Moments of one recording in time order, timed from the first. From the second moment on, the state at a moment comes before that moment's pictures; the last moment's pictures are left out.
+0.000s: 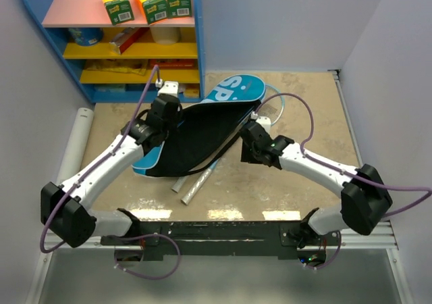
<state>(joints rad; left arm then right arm) -0.57 1.29 1.14 -0.54 -0.50 -0.28 0.74 1.40 0.96 -0.56 0.37 0.72</state>
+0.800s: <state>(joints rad) -0.26 1.39 1.41 -0.57 -0.18 -0.29 0.71 1.75 1.04 -0.34 0.37 0.78</state>
